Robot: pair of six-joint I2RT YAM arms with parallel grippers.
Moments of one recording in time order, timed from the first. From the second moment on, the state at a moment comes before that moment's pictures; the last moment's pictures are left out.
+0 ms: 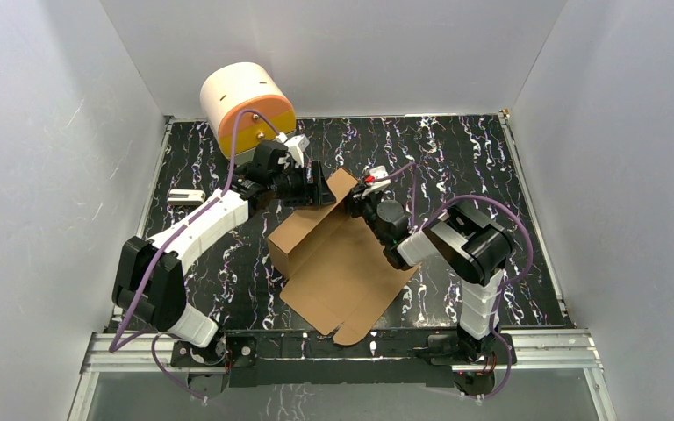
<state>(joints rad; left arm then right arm) -0.49 1.51 1.14 -0.33 0.34 -0.48 0.73 1.90 0.66 1.27 0.19 0.13</state>
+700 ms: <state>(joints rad) -0.49 1.50 1.15 -0.34 0.33 -0.46 0.73 1.93 0.70 1.25 0.26 0.15</state>
